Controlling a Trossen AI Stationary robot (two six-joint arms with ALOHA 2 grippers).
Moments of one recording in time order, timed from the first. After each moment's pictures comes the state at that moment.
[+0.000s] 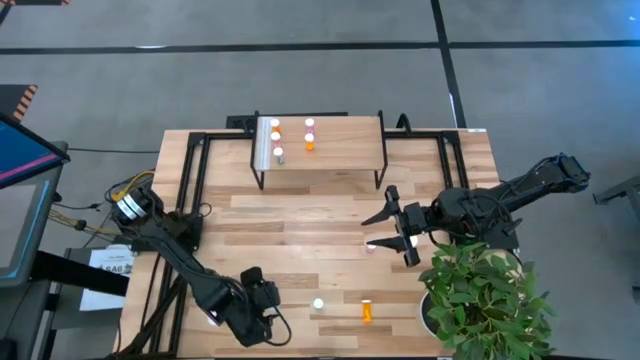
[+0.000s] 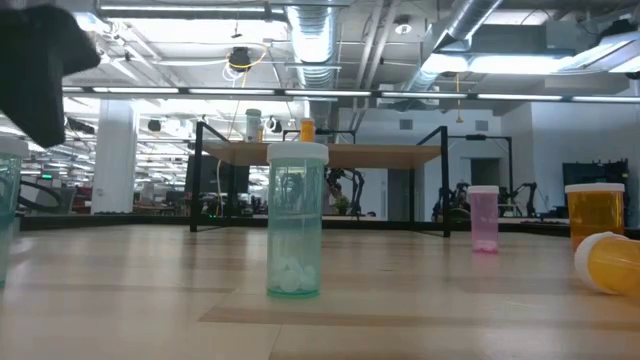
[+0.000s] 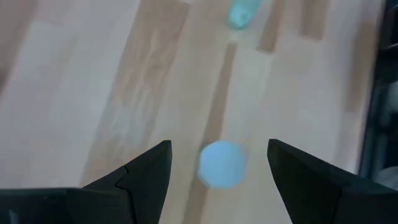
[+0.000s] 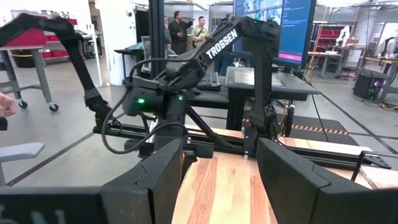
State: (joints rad) left arm -0.78 1.75 1.20 -0.67 -0.37 -1.01; right arm 0.31 1.00 0.70 0.34 0.09 -0.02
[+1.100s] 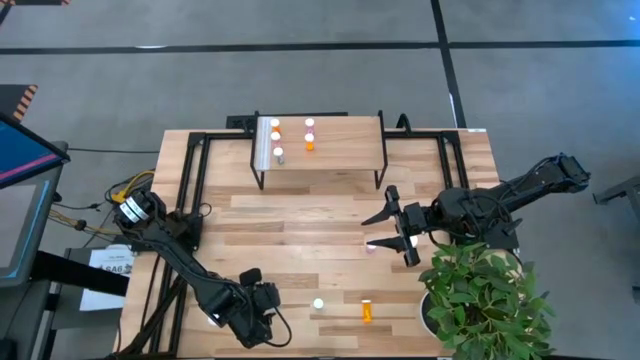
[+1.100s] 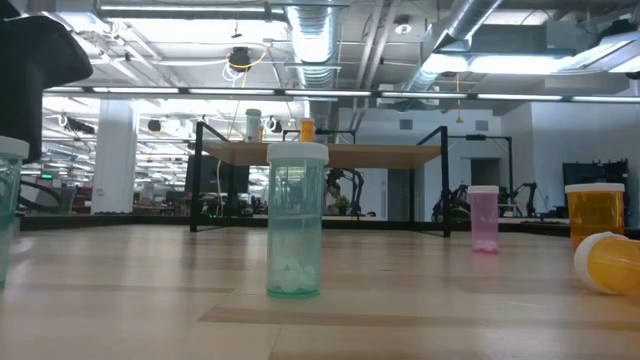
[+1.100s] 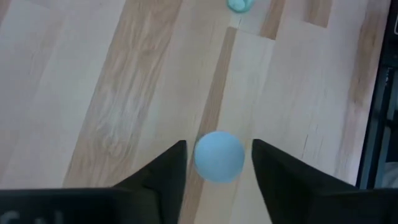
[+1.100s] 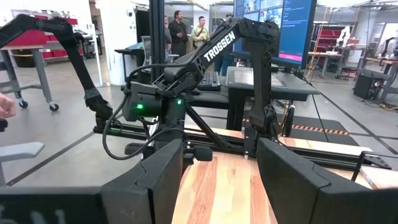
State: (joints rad) left arm -0.78 1.77 1.18 -0.65 -0.34 -1.03; right arm 0.31 1.00 0.70 0.34 0.09 -0.03
